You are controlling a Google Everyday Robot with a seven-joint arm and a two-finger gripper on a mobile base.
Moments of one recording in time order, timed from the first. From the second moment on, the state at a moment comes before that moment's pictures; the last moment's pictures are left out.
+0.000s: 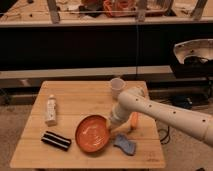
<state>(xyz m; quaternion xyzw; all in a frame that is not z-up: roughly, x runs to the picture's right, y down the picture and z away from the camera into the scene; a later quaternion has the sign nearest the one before) 0.019 0.209 0.786 -0.11 -0.40 -0.66 0.63</state>
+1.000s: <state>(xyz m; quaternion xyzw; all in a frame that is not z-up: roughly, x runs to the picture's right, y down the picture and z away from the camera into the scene) -0.061 0.127 0.855 -0.08 -0.41 -0.70 0.59</state>
